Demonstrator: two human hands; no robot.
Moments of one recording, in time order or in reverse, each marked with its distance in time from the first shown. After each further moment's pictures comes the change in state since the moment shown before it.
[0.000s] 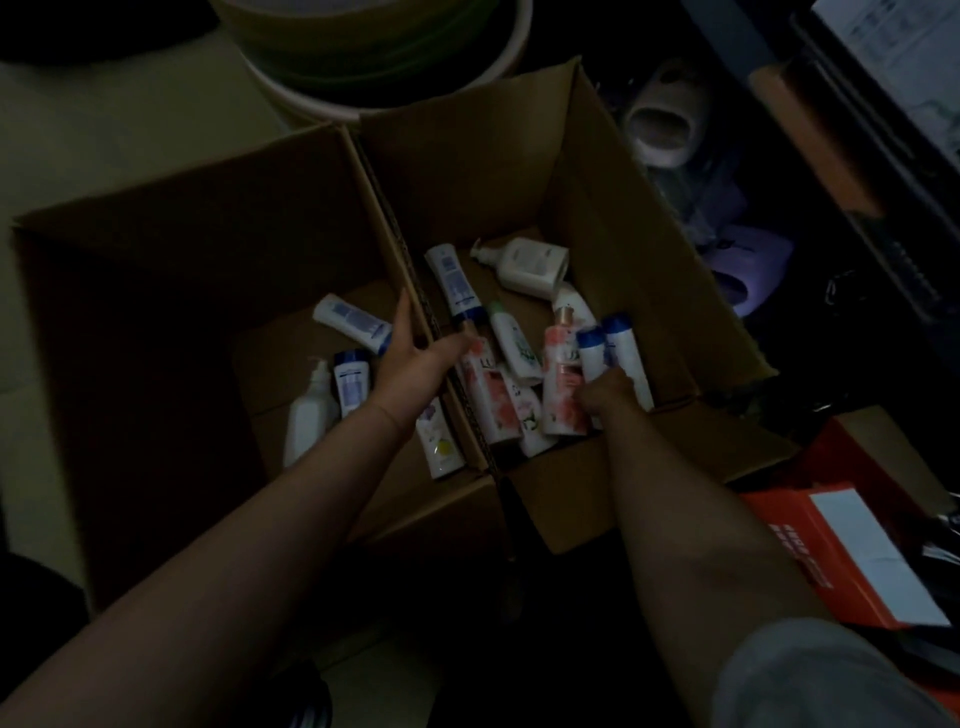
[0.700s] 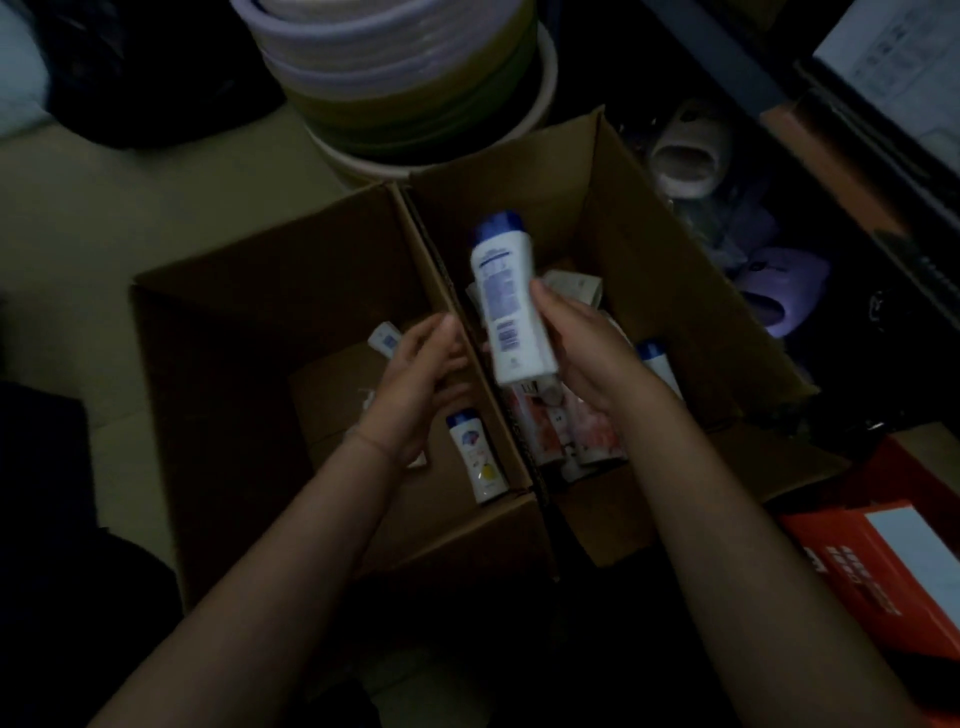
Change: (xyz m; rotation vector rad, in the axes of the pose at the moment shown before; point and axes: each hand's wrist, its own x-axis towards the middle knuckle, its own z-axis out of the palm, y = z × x) left_hand -0.016 0.025 -0.037 -0.149 -0.047 -0.049; right_hand -0.152 -0.112 -0.040 0.786 -0.657 -0.512
